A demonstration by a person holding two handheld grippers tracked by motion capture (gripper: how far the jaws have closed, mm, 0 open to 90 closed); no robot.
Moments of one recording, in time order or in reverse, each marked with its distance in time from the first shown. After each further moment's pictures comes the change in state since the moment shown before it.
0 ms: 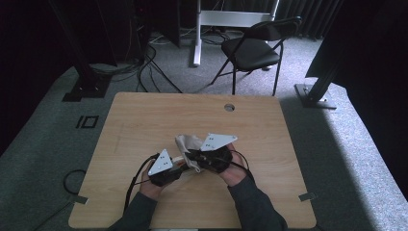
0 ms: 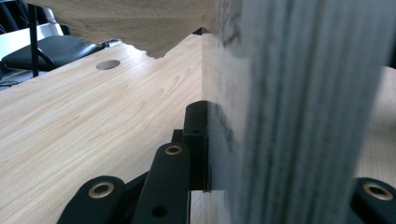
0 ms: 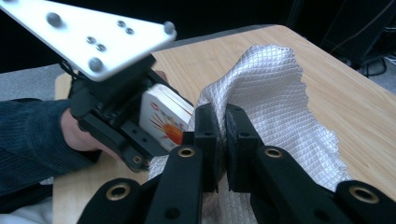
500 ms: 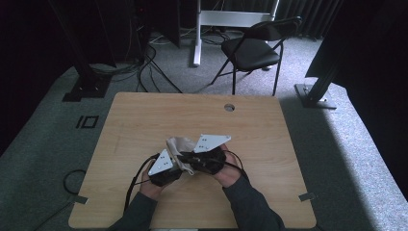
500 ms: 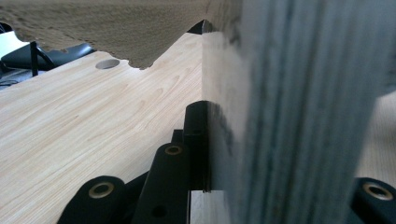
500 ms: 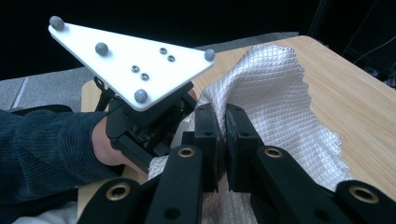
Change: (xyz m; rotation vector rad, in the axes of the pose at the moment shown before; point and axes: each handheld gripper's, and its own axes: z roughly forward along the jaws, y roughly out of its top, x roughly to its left) left arm 0.000 0.000 0.000 0.001 0.000 0.003; right arm 0.011 0.011 0.008 -0.021 0.073 -0.011
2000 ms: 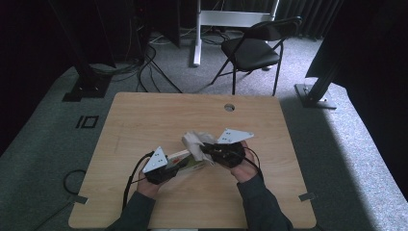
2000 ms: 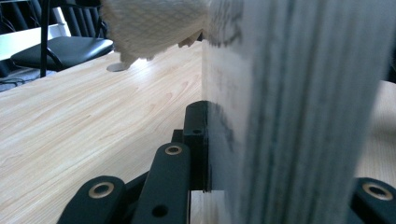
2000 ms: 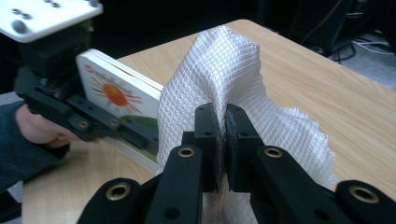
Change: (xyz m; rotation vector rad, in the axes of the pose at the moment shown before) left arm 0.009 -0.001 -0.009 -0.034 0.015 -0.046; right arm -0.041 -0.035 -0.030 -0.014 -0.167 0.121
